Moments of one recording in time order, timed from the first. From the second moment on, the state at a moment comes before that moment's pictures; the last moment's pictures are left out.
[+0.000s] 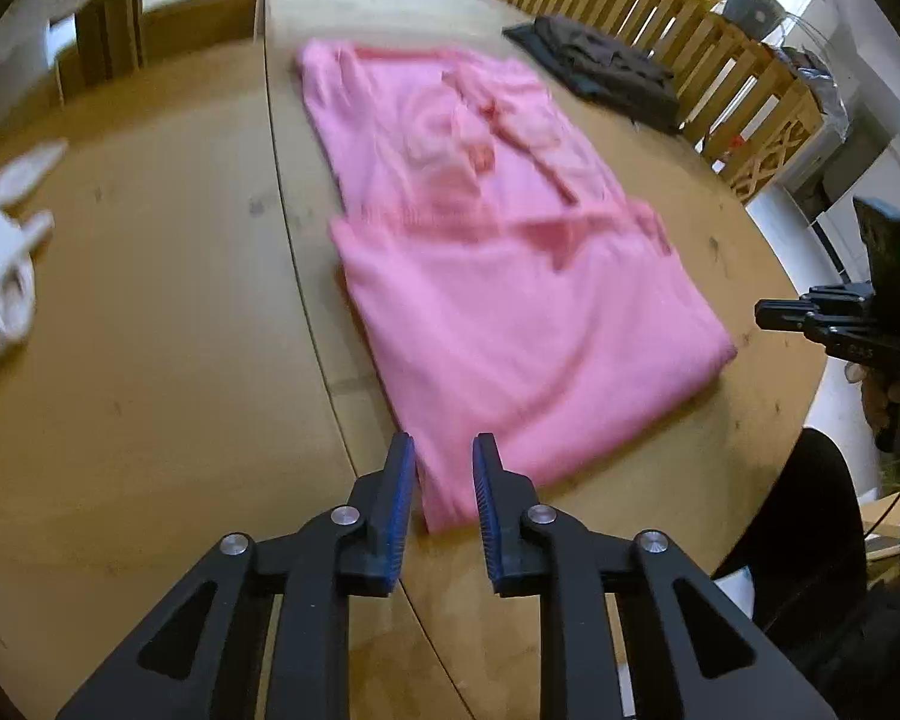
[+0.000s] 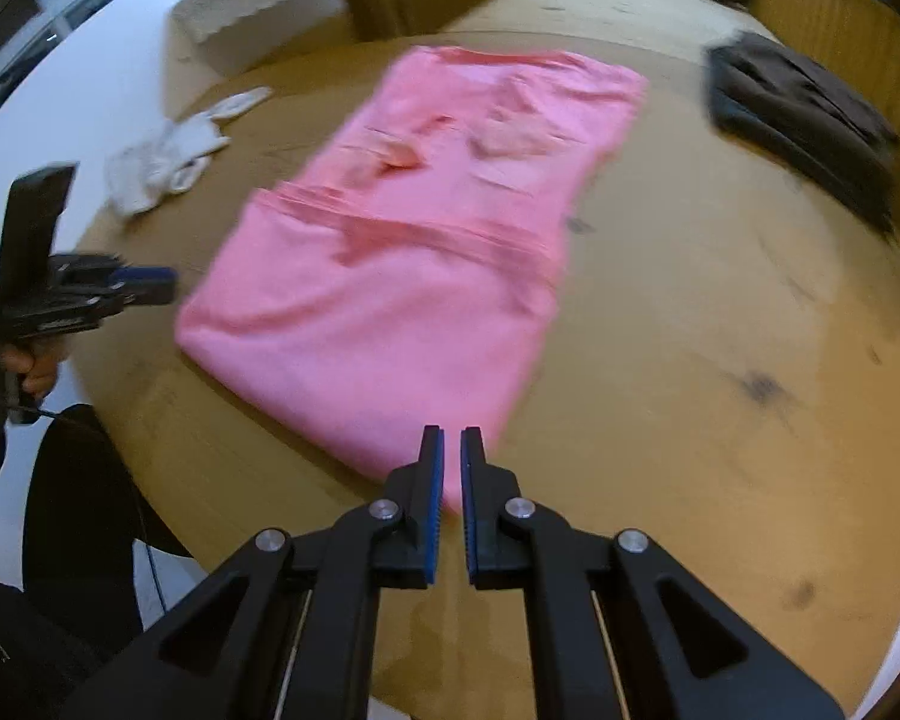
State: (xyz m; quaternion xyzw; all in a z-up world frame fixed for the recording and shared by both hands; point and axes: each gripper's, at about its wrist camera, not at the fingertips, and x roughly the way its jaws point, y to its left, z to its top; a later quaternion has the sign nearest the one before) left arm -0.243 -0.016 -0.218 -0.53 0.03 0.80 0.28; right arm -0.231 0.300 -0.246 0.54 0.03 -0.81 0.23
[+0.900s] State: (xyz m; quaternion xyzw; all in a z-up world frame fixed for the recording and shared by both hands) left arm -0.237 0.088 -0.218 -0.52 0.14 0.76 0.36; right arm -0.224 0.293 -0.290 0.53 0.14 -0.79 0.27
